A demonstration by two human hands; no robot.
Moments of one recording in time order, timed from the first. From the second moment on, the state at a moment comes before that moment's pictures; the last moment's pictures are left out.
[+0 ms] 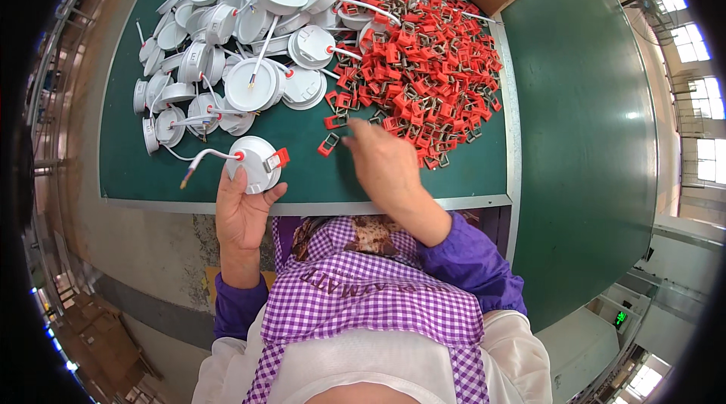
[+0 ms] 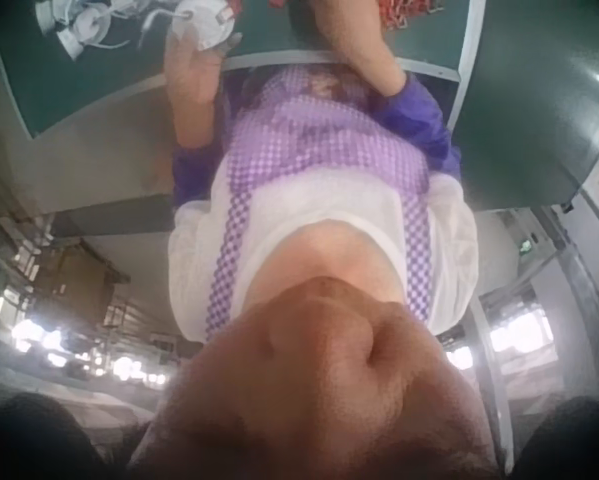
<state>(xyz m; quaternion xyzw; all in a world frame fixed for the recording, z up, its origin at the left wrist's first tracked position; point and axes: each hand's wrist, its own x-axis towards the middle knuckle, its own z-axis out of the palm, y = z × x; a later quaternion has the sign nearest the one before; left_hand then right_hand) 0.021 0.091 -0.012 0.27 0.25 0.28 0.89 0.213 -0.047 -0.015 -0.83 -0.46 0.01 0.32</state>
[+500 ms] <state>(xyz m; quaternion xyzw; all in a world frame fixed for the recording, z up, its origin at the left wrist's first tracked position) 0.029 0.085 -0.002 0.32 0.30 0.32 0.84 0.201 -0.018 -0.014 -0.82 -0.49 0.13 0.25</state>
